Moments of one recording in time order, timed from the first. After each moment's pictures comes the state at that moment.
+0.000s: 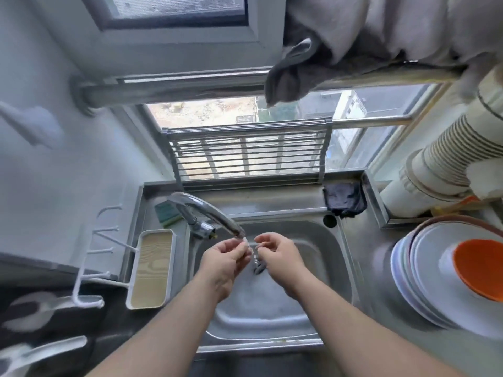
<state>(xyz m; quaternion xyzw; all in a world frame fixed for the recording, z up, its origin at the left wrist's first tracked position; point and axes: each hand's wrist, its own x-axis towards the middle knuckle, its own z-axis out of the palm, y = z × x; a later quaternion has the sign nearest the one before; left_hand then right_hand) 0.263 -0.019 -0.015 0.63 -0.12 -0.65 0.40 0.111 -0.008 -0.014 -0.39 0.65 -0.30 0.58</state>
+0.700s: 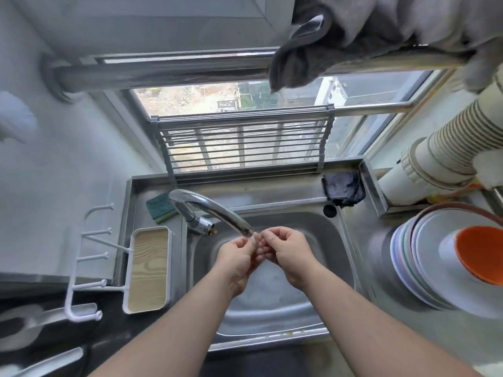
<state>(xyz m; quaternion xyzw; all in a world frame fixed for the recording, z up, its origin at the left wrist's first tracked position) 0.253 -0.029 -0.030 0.60 -0.12 -0.72 0.33 0.124 -0.021 -0.024 -0.21 0.62 -0.40 0.64</state>
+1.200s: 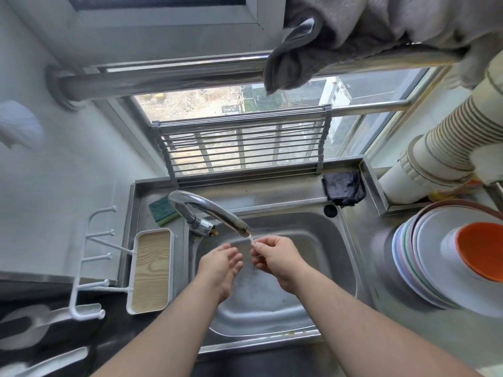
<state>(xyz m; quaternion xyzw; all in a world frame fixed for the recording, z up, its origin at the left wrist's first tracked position) 0.285 -0.025 -0.042 0.66 -0.03 -0.66 0.36 0.140 -0.015 -0.034 -0.21 0.62 -0.34 0.67</state>
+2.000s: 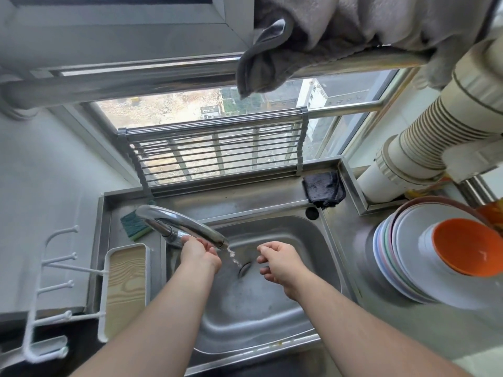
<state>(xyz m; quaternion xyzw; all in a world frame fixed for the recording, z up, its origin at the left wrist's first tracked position) 0.273 -0.102 -0.064 0.64 0.18 -0.61 0.43 0.098 -0.016 -0.050 -0.18 0.69 -0.31 0.63</state>
